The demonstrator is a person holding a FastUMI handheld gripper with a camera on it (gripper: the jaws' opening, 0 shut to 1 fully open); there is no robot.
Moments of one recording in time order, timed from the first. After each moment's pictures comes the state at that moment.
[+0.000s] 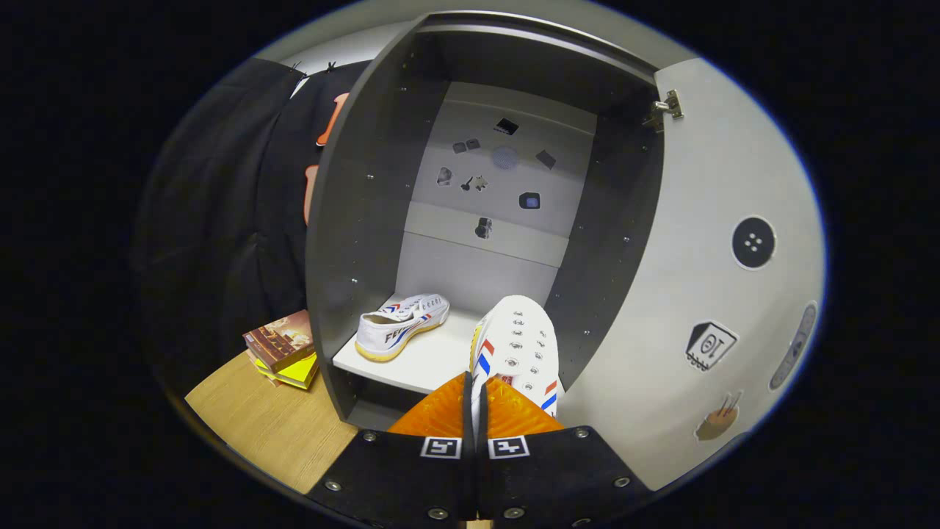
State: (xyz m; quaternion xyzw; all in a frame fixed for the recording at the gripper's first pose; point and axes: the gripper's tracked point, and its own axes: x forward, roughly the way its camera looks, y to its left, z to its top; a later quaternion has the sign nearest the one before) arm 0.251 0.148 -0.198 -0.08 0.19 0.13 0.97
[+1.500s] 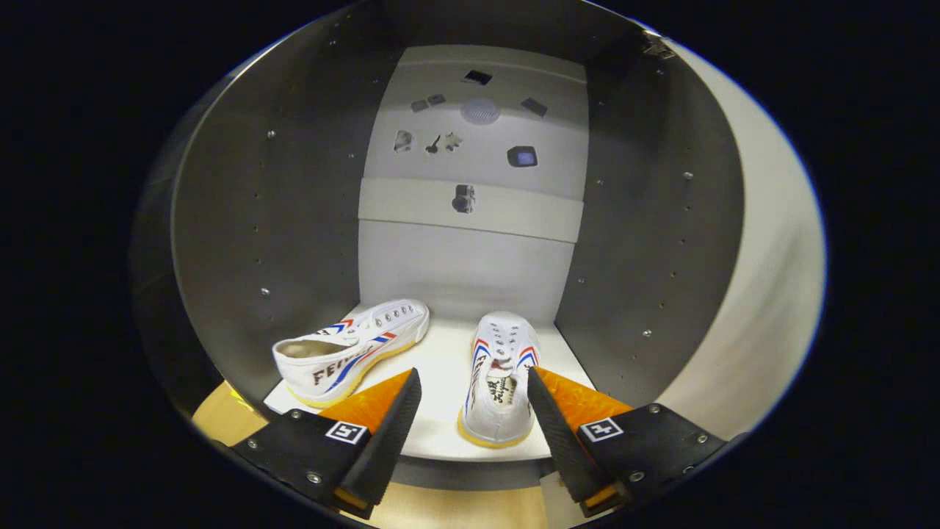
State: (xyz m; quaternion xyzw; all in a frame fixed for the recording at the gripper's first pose) arm 0.330 0.159 -0.256 0.00 0.19 0.10 0.98
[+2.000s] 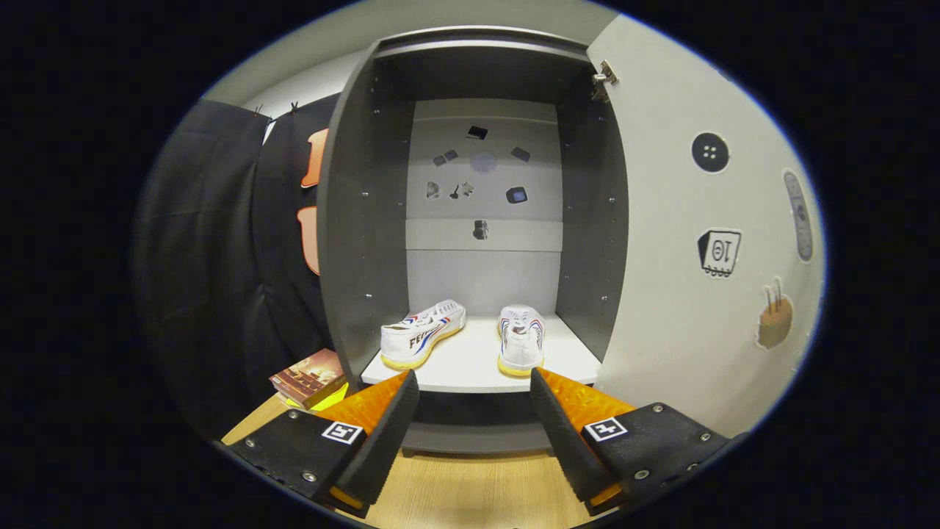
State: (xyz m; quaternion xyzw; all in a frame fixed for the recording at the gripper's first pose) arm 0.178 0.160 -0.213 0.04 0.15 0.12 0.98
